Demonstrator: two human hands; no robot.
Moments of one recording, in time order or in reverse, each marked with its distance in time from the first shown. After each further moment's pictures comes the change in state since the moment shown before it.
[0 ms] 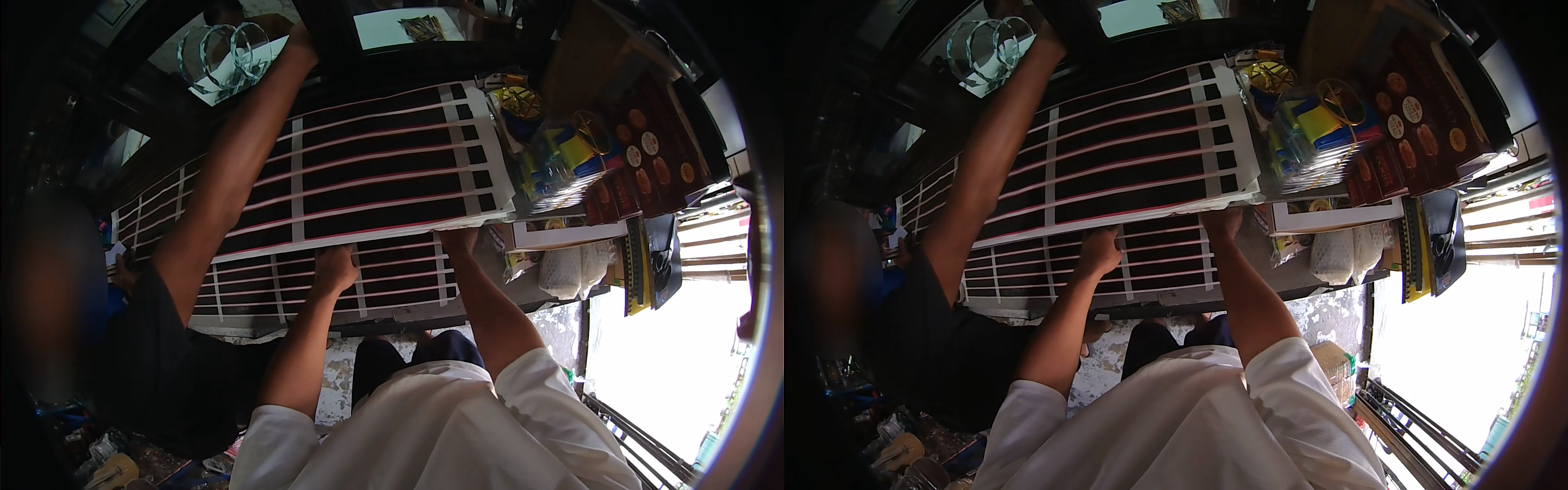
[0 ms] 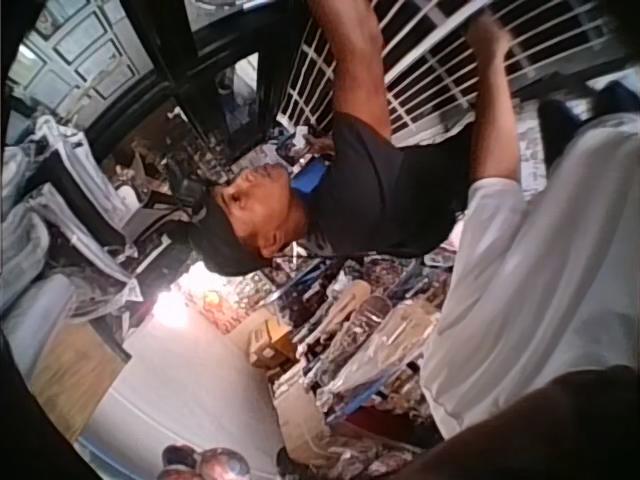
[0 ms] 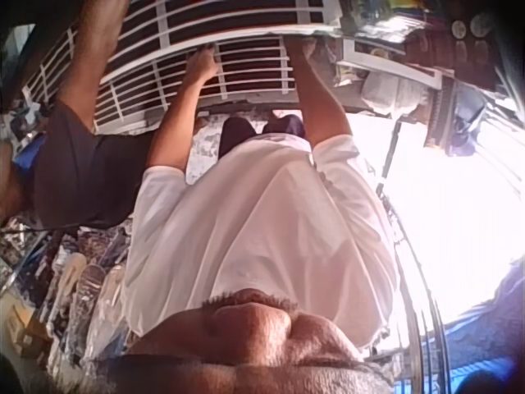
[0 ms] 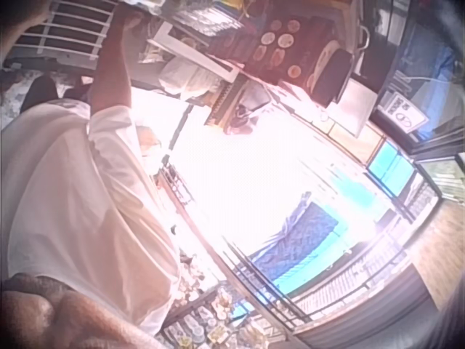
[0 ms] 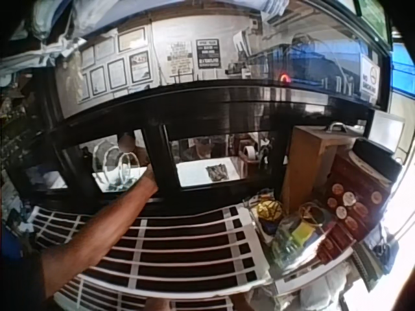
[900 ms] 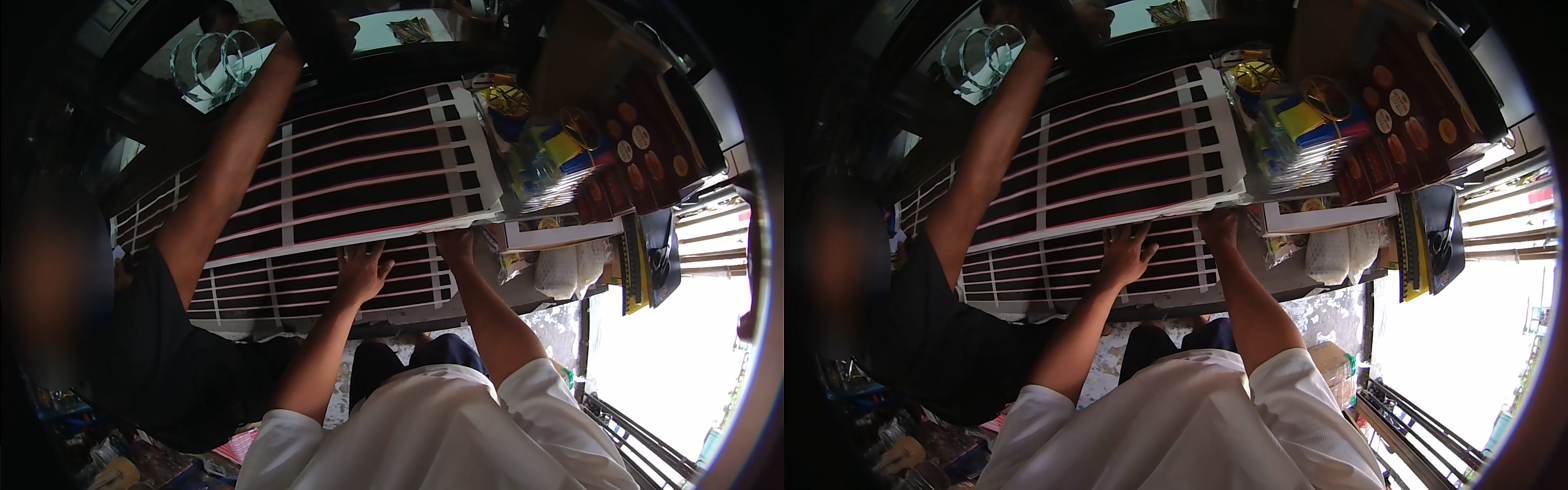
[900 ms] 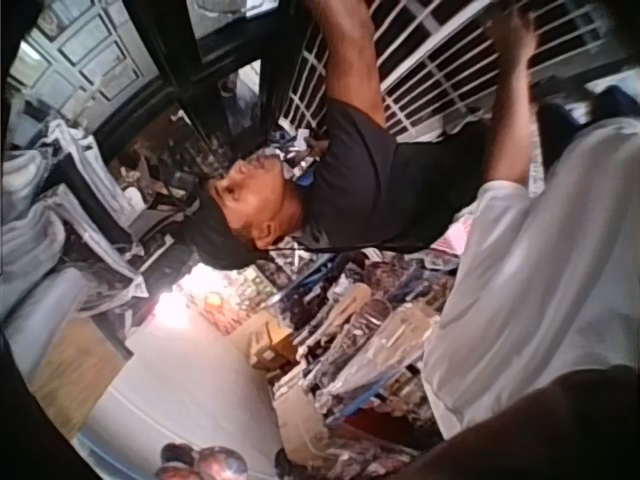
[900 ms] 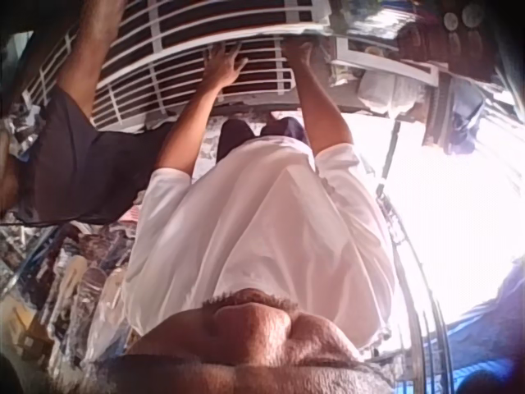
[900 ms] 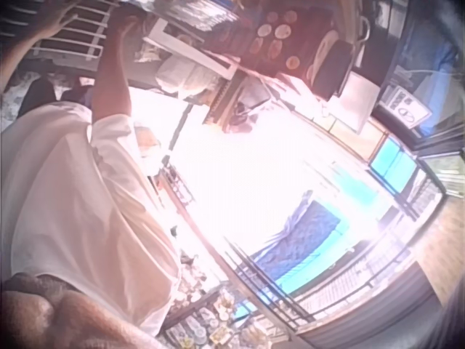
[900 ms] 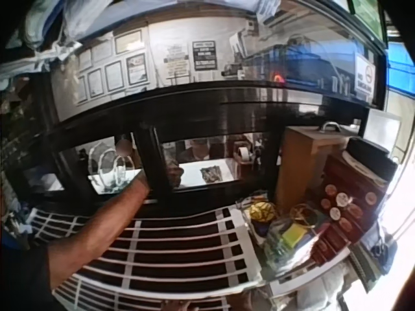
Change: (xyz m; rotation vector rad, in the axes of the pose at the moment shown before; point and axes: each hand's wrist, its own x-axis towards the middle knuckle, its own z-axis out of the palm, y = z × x) left_hand -0.009 0.066 0.017 0.041 0.181 0.200; right_hand -0.020 0.023 0.009 -0.449 0.231 -0.462
